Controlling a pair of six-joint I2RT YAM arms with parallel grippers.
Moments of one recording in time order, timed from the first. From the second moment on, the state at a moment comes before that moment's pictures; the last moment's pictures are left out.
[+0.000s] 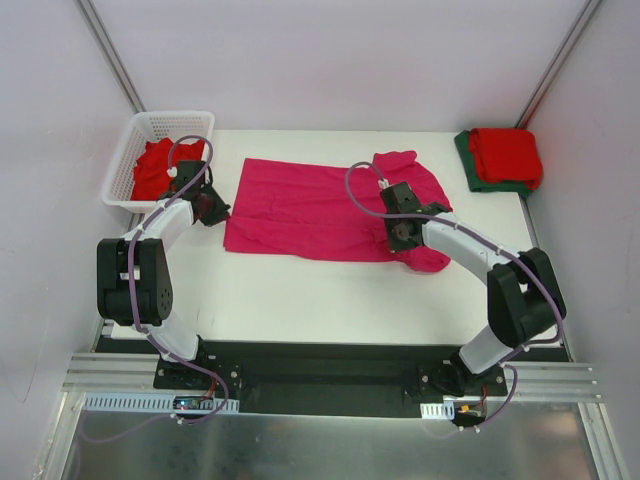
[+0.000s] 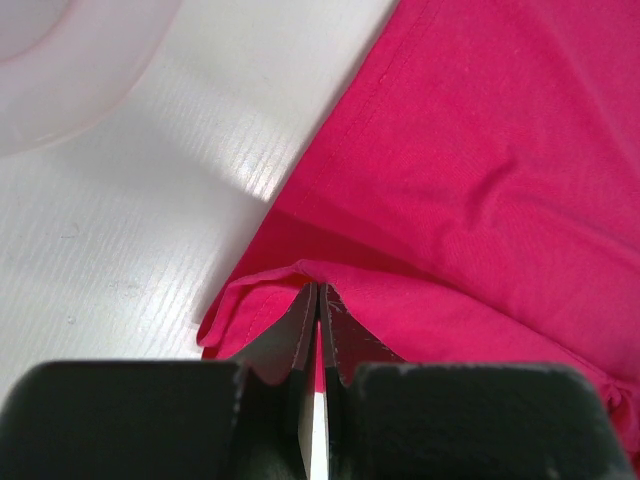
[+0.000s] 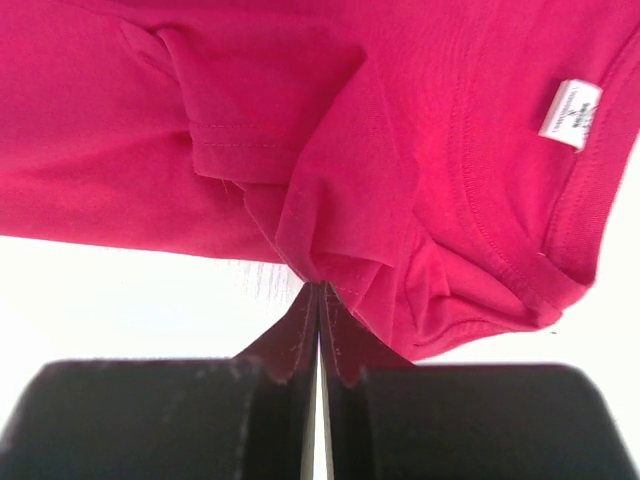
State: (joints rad) left arm 0.01 1.64 1.08 -0.36 0.07 -0.64; right arm 0.52 1.61 1.09 -0.62 0.25 0.25
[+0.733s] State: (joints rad) left arm 0.01 1.64 1.08 -0.36 0.07 -0.64; right arm 0.52 1.47 1.15 -0.71 0.41 0.24
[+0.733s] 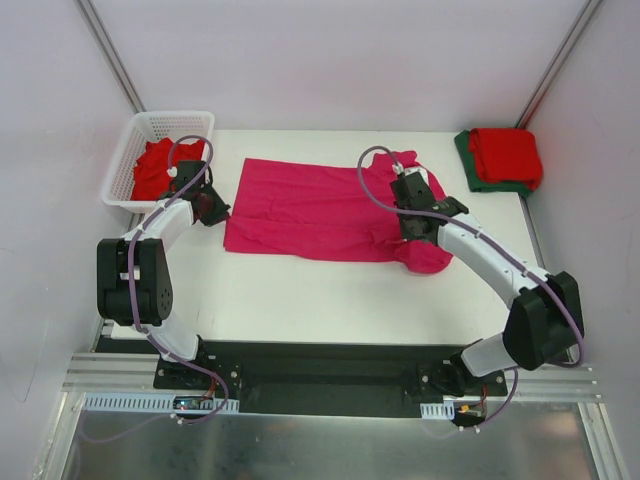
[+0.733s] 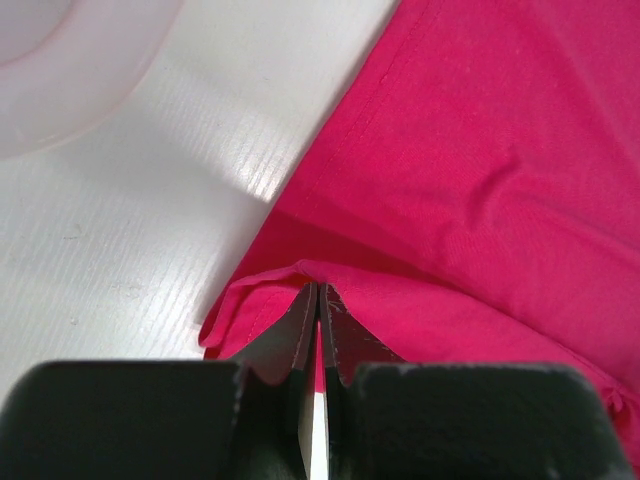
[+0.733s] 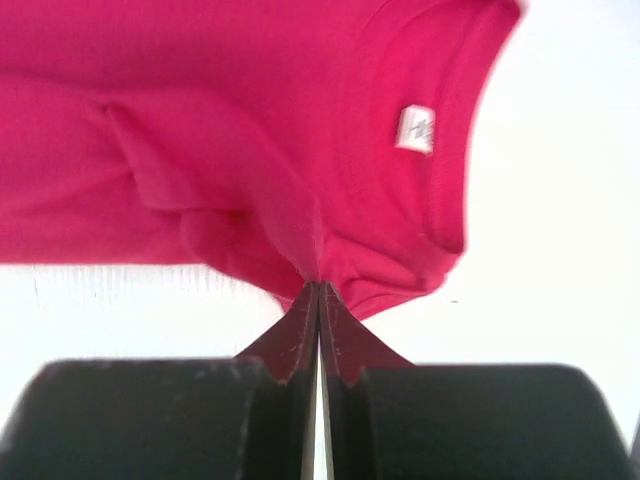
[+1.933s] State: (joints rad) left arm 0.01 1.54 1.10 -0.37 0.06 -0.59; right arm 0.45 1.34 1.48 -0.80 0.68 0.13
